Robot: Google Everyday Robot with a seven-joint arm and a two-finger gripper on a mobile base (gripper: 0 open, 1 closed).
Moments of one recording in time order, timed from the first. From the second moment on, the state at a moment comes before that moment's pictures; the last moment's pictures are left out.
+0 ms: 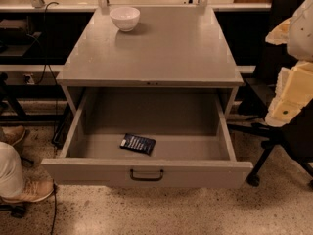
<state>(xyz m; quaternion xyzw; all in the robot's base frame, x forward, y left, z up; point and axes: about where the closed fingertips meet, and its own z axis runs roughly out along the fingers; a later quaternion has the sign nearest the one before) 0.438 -0.212 0.994 -0.60 0.78 -0.05 0.19</state>
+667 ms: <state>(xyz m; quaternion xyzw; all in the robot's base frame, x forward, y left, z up) 0.438 -0.204 0.979 -0.59 0.79 -0.03 0.17</state>
